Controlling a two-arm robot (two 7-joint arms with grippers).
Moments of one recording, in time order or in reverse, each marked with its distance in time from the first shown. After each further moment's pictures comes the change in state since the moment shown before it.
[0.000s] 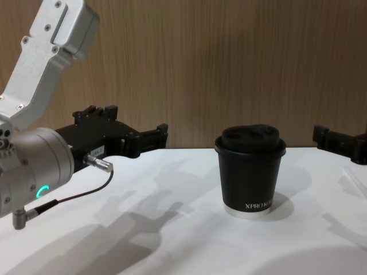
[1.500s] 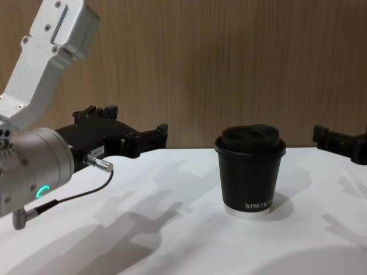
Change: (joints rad) left arm 0.000 0.000 0.000 0.000 0.000 0.000 0.000; right arm 0.000 0.000 0.000 0.000 0.000 0.000 0.000
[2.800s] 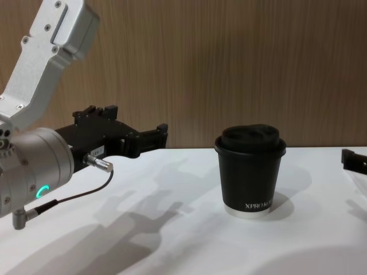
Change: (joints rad) left arm 0.000 0.000 0.000 0.000 0.000 0.000 0.000; right arm 0.076 -0.041 0.046 0.125 -0.044 0.097 -0.085
